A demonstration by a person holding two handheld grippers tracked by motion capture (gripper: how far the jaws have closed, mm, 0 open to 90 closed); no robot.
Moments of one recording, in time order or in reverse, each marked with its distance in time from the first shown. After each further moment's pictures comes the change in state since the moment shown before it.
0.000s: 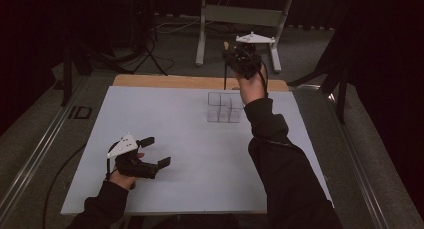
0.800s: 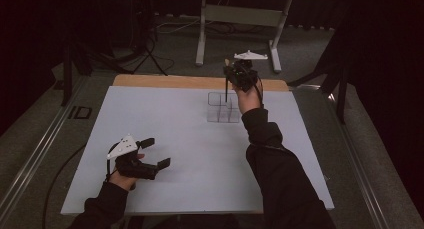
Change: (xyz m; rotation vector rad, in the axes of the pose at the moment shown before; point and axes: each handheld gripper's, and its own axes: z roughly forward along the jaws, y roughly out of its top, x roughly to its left) left arm 0.001 -0.004 0.001 -0.003 -0.012 -0.002; right arm -0.018 -0.055 0.036 0.076 -0.033 0.042
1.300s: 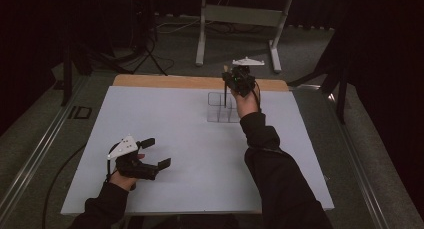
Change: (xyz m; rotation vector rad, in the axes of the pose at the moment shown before) left arm 0.000 -0.001 0.000 -0.001 0.000 0.003; right arm -0.002 -0.019 0.013 0.029 0.005 0.022
